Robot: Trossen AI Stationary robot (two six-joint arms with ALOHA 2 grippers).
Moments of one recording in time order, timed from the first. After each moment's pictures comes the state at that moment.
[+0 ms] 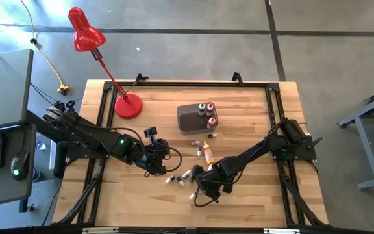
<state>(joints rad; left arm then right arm) -0.45 1.44 1.25 -0.79 -0.64 -0.44 0.41 1.98 1.26 -0.52 0.06 -0.82</state>
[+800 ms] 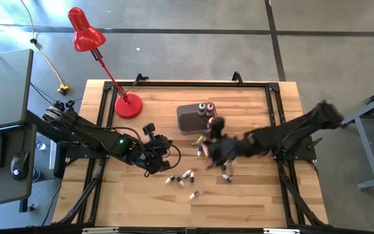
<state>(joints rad) -0.45 1.44 1.25 -0.73 -0.80 -0.48 0.32 1.42 1.19 -0.39 0.66 -0.55</state>
